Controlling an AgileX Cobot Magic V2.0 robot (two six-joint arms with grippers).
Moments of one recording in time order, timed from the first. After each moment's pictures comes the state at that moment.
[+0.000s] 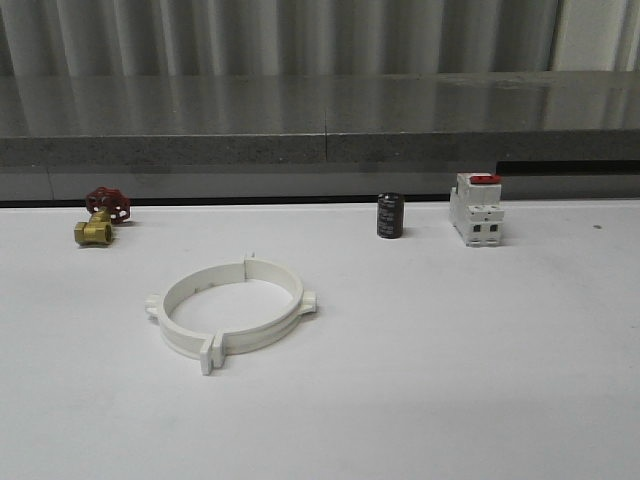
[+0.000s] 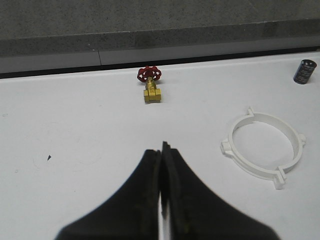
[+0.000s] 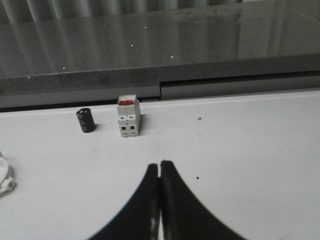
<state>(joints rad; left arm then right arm) -0.17 0.46 -0.57 0.03 0.62 -0.02 0.05 0.06 -0.21 -0.02 0.37 0.15</state>
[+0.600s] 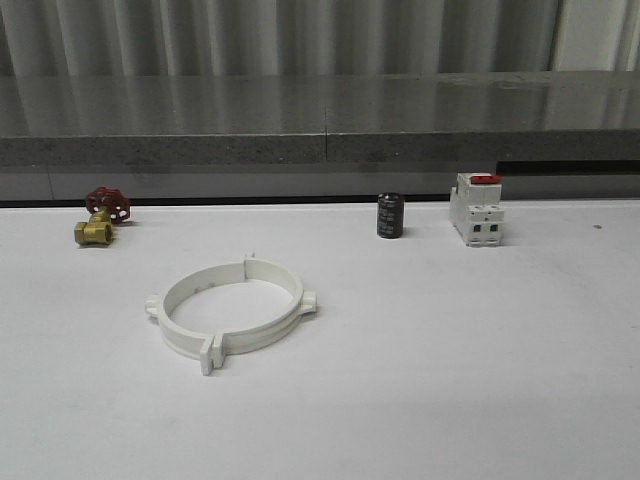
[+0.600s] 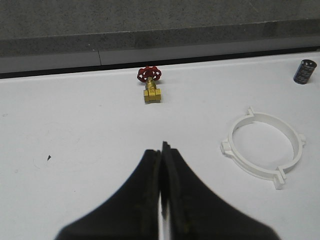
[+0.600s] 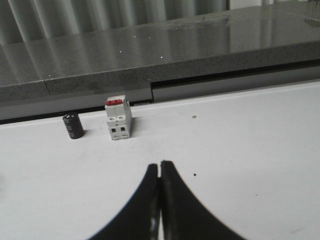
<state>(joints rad) -0.17 0.46 -0.57 0.03 0.62 -0.02 0.01 -0.01 0.03 0.03 0.12 0.14</state>
